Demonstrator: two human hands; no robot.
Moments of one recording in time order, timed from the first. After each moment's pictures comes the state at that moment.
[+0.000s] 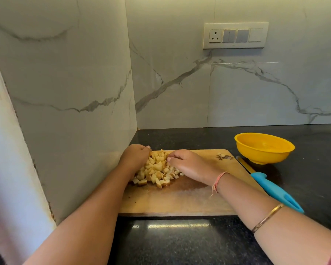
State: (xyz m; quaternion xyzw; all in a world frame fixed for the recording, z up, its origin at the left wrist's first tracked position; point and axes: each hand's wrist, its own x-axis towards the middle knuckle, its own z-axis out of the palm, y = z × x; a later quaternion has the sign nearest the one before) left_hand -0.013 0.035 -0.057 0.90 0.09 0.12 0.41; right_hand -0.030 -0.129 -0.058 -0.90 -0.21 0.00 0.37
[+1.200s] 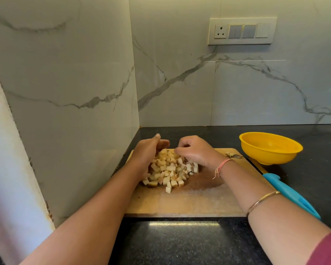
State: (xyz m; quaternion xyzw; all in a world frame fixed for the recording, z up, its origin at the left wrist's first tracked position) left_hand -0.024 0.010 -0.051 0.76 0.05 0.08 0.64; right_hand 0.004 -0.138 -0.048 -0.90 -0.22 -0.05 0.37
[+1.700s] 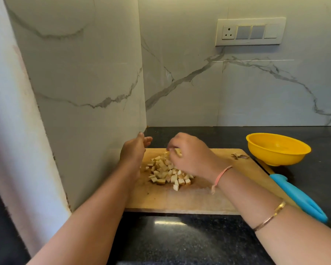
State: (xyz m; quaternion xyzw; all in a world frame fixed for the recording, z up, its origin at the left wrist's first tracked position) left_hand -0.036 0.040 -0.053 0.72 0.13 0.19 0.65; right_hand -0.037 -0.113 -0.042 -0.89 -0.34 -0.22 0.21
